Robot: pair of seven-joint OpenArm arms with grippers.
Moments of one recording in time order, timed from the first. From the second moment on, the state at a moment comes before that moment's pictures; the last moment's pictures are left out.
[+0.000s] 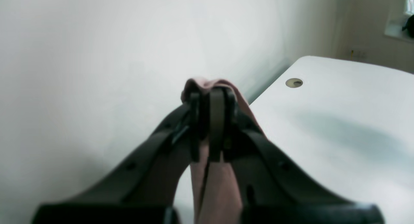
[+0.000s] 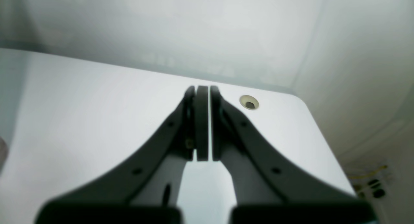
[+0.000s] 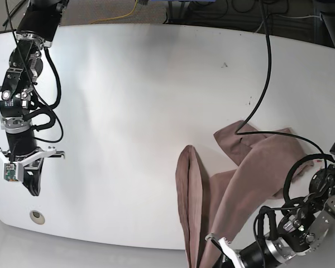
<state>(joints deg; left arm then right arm) -72.9 -37.1 63.0 82.3 -59.1 -9.4 11.0 3.9 21.8 19.7 112.1 18.7 12.4 -36.7</state>
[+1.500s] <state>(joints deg) -54.8 -54.1 36.4 93.5 -58.9 -9.6 11.9 4.0 -1.3 2.8 108.9 4.7 16.4 -37.0</state>
